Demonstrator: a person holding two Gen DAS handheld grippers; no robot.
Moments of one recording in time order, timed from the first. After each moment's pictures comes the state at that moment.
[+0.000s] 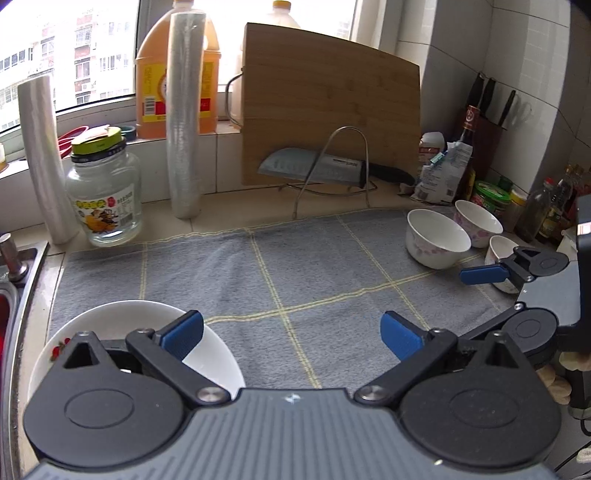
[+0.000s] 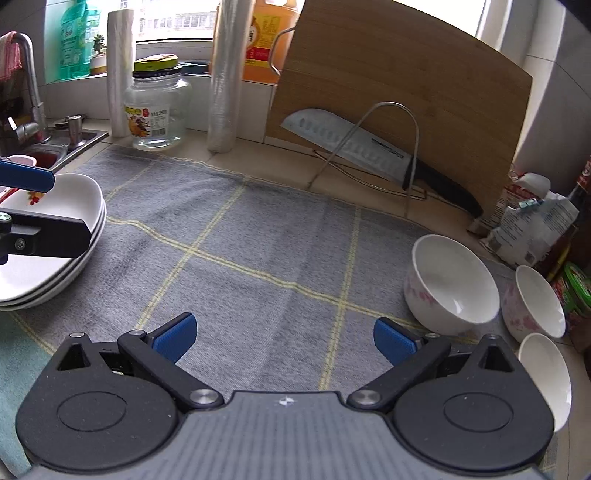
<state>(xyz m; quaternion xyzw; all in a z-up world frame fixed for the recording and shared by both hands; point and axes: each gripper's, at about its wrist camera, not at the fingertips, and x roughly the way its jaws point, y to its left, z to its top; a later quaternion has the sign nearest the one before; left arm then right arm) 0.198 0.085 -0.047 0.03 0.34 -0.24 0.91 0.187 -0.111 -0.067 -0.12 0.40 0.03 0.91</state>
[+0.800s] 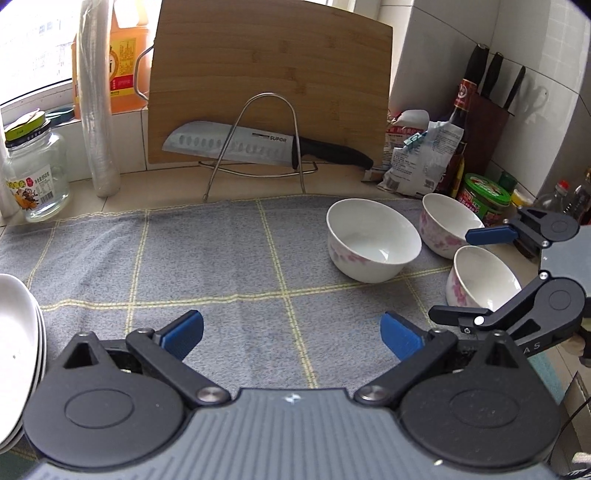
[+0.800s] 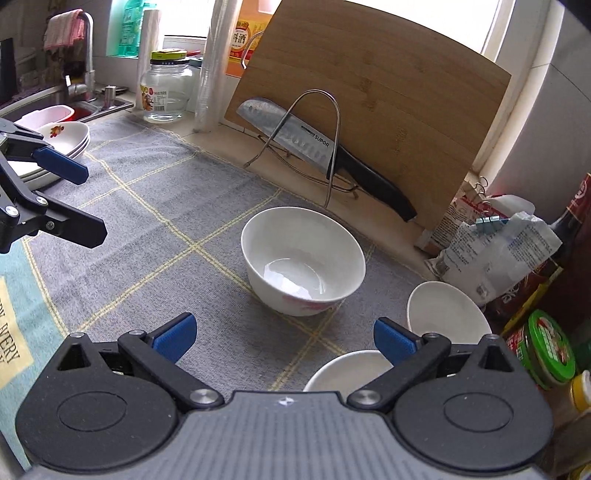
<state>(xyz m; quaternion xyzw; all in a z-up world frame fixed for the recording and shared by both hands) 0.187 -0.076 -0.067 0.01 0.38 -0.19 0.91 0.196 -0.296 -0.062 -0.21 0.36 0.20 0.89</state>
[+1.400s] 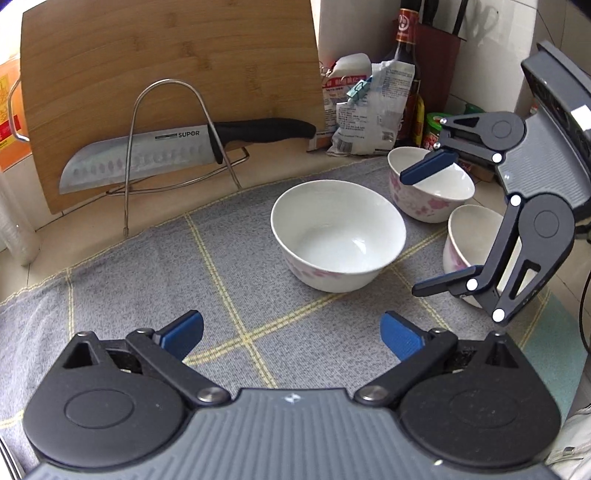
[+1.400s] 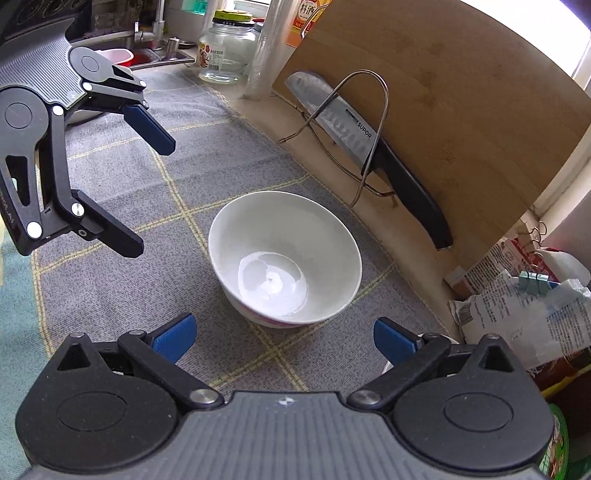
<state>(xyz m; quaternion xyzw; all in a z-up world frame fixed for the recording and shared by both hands) 0.252 -0.130 -0.093 0.12 0.40 -0.29 0.86 0.258 -0.315 -0.083 -0.29 0.38 0.31 0.82</state>
